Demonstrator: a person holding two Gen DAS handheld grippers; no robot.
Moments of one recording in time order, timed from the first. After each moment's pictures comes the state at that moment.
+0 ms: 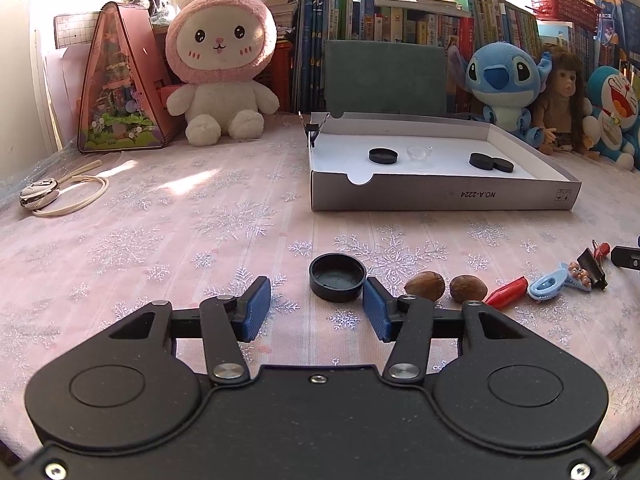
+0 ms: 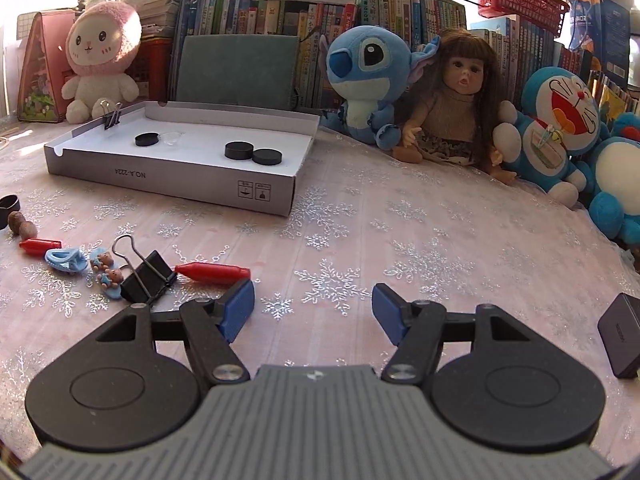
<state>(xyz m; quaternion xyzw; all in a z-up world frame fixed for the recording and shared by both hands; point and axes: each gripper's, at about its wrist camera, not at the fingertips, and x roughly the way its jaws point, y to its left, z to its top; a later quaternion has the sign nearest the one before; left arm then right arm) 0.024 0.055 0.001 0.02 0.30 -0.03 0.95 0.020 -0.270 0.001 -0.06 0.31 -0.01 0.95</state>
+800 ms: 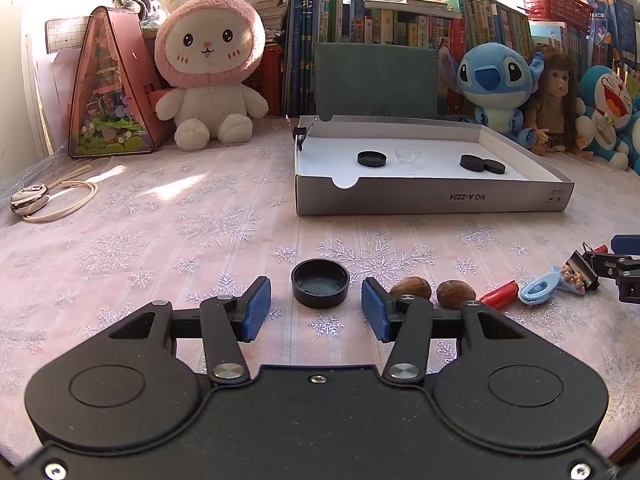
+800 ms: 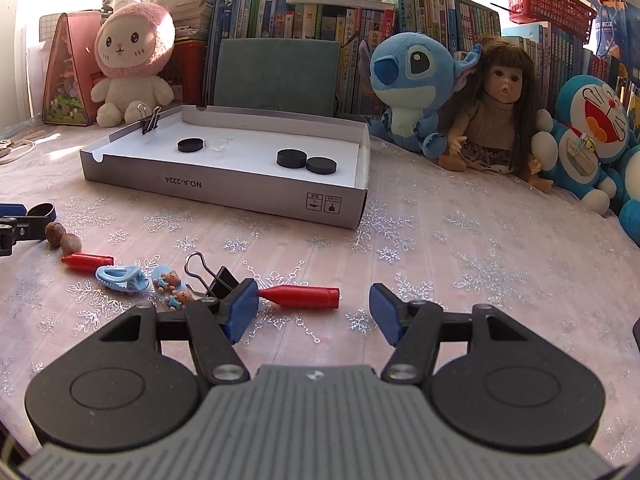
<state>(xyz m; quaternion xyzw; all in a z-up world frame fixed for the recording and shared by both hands) 0.027 0.047 0.000 0.02 0.29 -0.04 0.96 0.024 -0.232 0.000 -0.05 0.31 0.04 0.95</state>
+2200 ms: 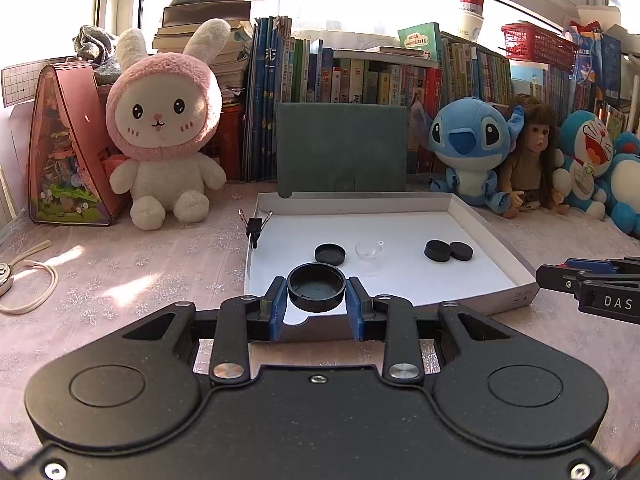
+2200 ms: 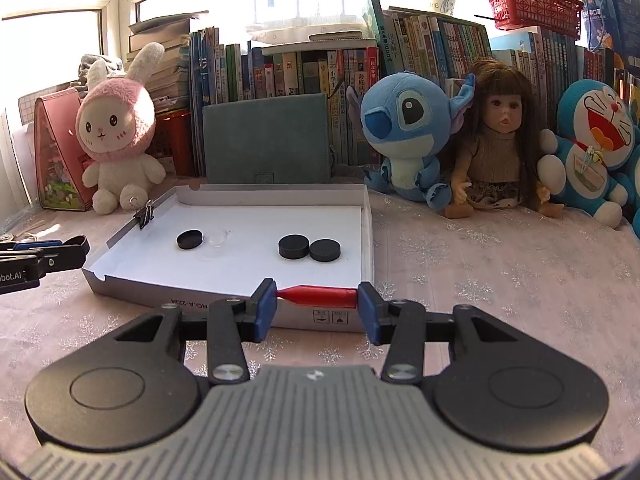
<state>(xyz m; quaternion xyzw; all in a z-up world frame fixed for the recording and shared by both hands) 0.091 0.020 0.075 0.01 0.27 -0.09 0.96 0.075 -0.237 0.058 0.03 0.28 0.04 0.96</state>
